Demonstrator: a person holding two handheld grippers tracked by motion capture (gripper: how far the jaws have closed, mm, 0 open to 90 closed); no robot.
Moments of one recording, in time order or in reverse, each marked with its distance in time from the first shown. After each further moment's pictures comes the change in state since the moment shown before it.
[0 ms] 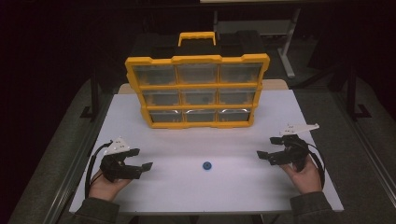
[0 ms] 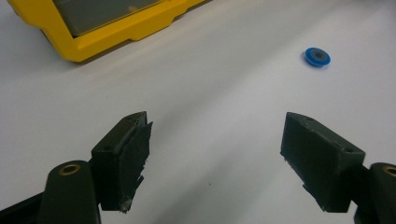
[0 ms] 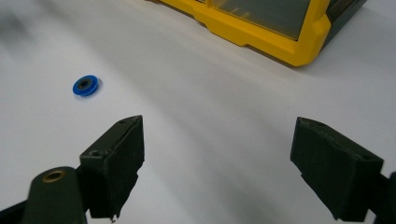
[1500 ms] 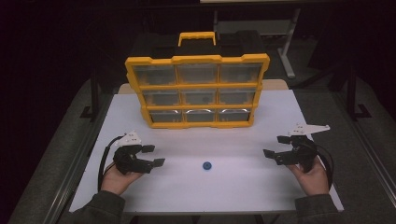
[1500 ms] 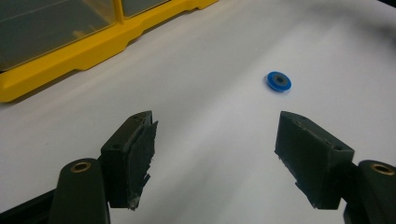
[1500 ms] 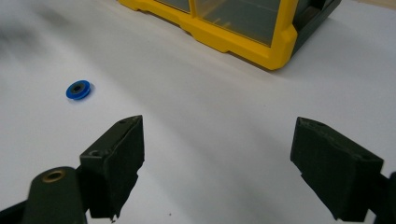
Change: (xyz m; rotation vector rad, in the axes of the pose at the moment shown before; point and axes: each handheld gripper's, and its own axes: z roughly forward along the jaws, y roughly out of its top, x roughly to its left) left arm -0.005 0.027 0.027 -0.034 -0.169 -0.023; right arm -0.004 -0.003 -0.020 -0.036 -0.051 -0.003
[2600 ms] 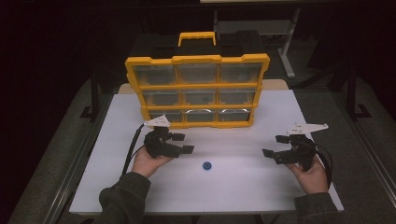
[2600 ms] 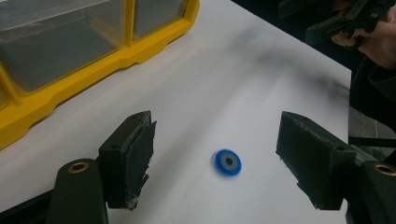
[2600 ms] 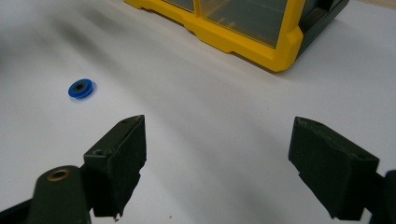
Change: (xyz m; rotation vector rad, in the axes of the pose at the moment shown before) left arm -0.017 0.060 0.064 -0.046 -0.190 -0.034; right arm 0.001 0.003 0.003 0.012 0.018 -0.014
